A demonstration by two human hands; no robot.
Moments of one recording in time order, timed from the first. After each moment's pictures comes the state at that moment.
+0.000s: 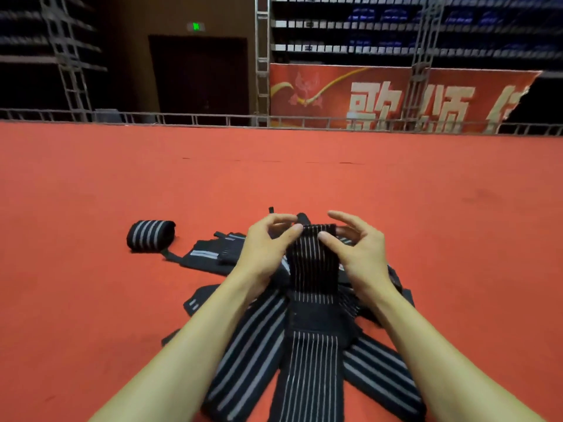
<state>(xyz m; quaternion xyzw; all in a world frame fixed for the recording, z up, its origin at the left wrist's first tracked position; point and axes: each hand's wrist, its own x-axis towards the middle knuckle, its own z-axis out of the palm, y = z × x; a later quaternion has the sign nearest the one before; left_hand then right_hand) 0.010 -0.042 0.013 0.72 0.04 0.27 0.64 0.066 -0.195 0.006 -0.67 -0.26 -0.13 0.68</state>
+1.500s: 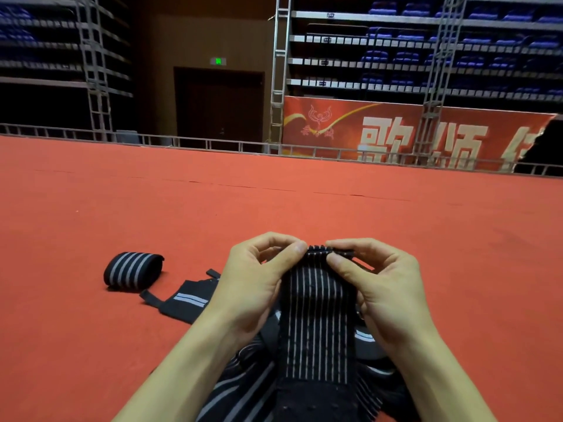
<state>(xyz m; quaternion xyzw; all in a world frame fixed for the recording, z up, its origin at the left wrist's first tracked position) 0.006 -0.042 0.060 0.58 -0.03 0.25 0.77 0.066 -0.183 0.061 -0.57 -0.29 -0.01 0.77</state>
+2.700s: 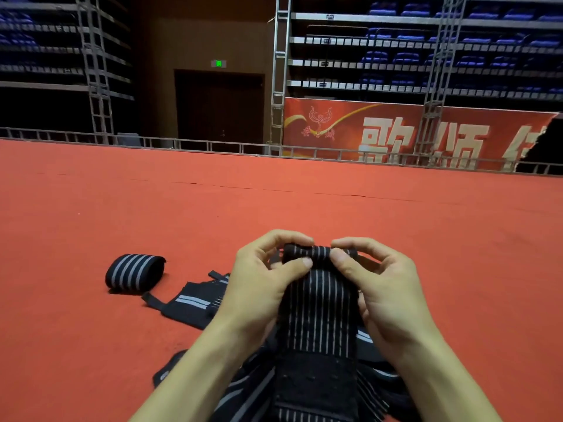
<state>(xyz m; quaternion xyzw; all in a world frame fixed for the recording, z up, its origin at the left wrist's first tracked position) 0.004 -0.046 0.058 0.60 -0.06 0.27 0.75 0.061 -0.180 0.060 -0.56 -0.28 0.02 0.78</state>
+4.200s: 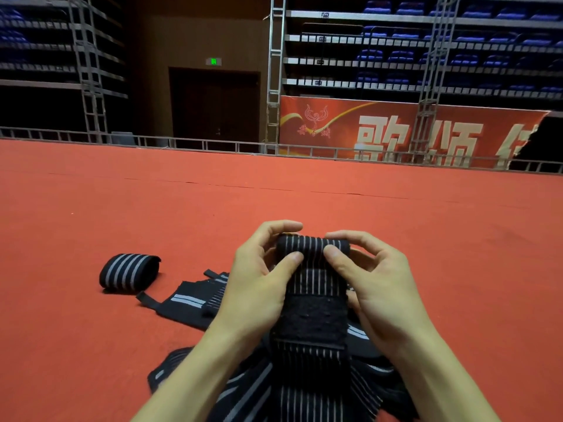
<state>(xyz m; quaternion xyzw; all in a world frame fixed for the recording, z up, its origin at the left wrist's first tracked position) 0.009 -0.045 0.052 0.68 -0.07 0.34 0.64 0.065 -0.182 0.061 -0.57 -0.28 0.03 0.78</state>
